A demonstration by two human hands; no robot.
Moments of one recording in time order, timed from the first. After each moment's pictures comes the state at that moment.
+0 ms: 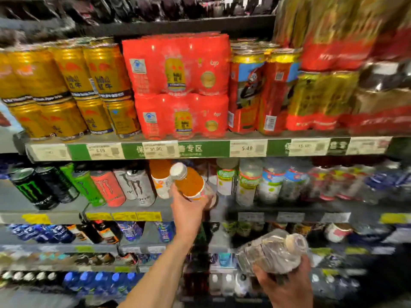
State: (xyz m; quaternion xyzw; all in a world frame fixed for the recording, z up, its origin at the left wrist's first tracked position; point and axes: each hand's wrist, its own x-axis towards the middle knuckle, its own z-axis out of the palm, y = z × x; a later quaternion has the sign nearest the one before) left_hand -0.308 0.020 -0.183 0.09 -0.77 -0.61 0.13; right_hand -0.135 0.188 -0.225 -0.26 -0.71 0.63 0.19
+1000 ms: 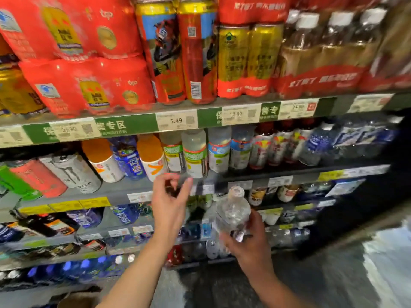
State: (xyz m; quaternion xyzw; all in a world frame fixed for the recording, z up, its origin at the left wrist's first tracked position) left_hand -0.251 0.100 -0.197 -0.02 -0.77 -0.63 0.11; right_hand -0.119 0.246 -0.239 -0.20 -0.75 0.60 0.18
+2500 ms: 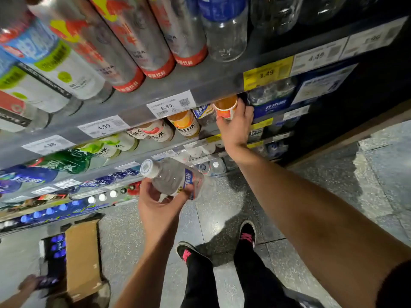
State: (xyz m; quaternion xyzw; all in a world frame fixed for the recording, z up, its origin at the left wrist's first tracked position) left_hand -0.126 0.337 -0.351 0.12 -0.80 -0.59 -0.05; right_hand -0.243 0.539 -0.470 -0.39 -0.79 0.44 0.16
